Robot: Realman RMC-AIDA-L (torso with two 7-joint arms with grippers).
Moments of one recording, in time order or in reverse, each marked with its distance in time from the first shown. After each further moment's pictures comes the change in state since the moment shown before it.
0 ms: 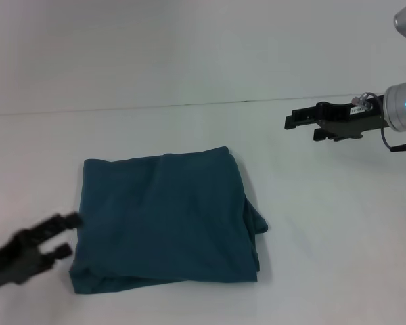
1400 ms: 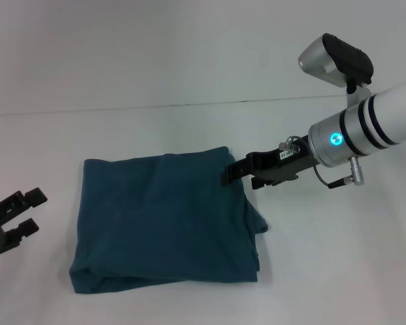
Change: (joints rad) left arm -0.003 0.023 -0.116 0.051 -0.007 0.050 0.044; right arm 0.125 0.088 -0.117 0.119 -0.048 -0.035 0.008
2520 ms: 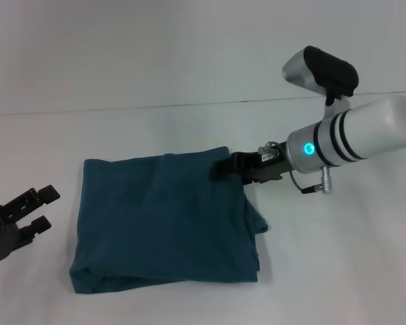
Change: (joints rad) left arm -0.024 -0.012 0.001 -0.040 0.000 -0.037 0.015; right arm 0.017 0.062 -0.006 0.066 0.009 0.229 0.019
